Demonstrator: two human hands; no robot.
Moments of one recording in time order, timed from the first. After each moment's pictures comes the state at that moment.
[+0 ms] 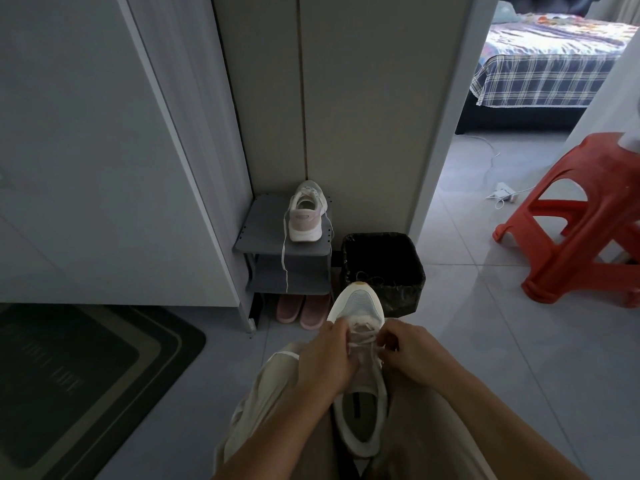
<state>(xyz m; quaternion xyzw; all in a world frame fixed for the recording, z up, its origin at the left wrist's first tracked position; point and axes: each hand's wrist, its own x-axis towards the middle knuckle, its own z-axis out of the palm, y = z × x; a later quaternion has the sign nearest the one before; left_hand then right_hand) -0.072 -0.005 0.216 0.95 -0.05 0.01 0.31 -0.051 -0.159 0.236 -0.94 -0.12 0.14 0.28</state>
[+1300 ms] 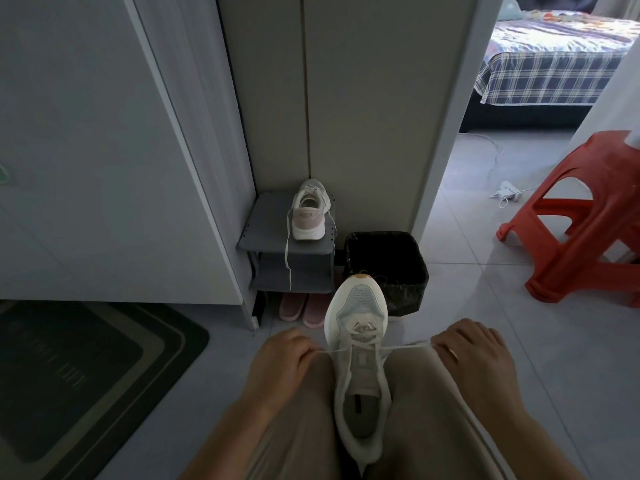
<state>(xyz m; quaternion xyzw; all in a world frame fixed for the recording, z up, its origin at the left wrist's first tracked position) -0.091 0.066 0.216 0.95 -0.12 0.06 0.27 -0.080 -0.216 0.215 -0.93 -0.18 -0.30 0.11</state>
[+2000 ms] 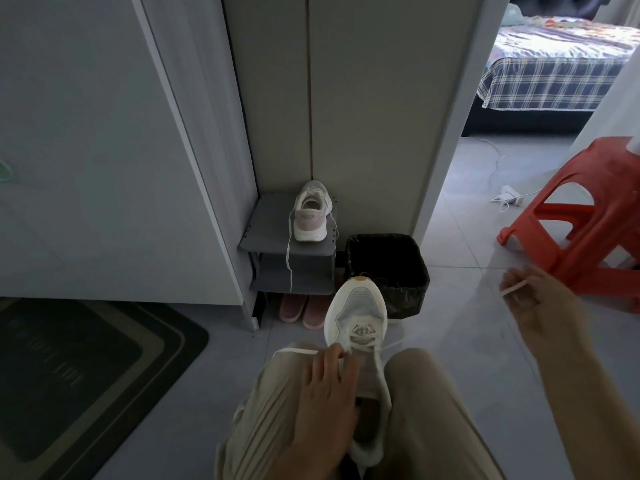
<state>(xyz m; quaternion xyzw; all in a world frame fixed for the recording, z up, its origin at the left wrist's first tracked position) -0.126 0.000 0.199 0.97 -0.11 0.07 0.18 -0.026 -0.261 0.282 -0.47 0.21 -0.15 0.85</state>
